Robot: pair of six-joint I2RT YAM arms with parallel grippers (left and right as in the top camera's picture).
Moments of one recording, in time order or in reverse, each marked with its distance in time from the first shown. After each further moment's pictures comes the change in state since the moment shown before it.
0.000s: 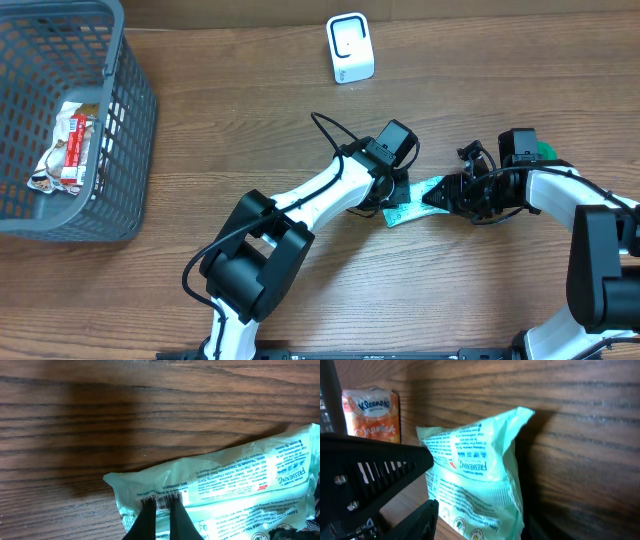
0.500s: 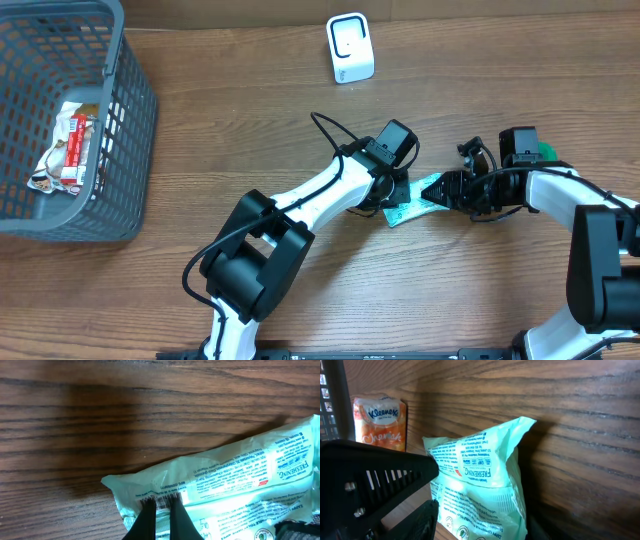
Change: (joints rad) left arm 0.000 0.001 0.000 0.003 0.000 0.000; right arm 0.002 0.000 -0.013 0.066 -0.014 0.000
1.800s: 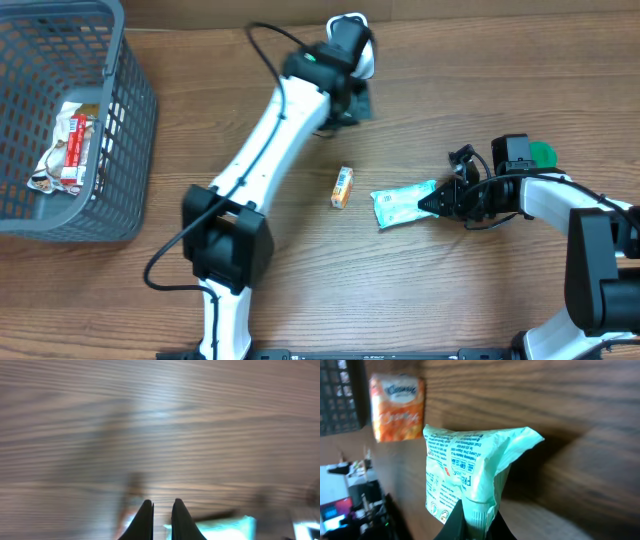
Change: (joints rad) left arm 0.281 0.064 0.669 -0.579 -0.140 0.200; right arm 0.032 -0.013 -0.041 0.002 -0.092 -0.011
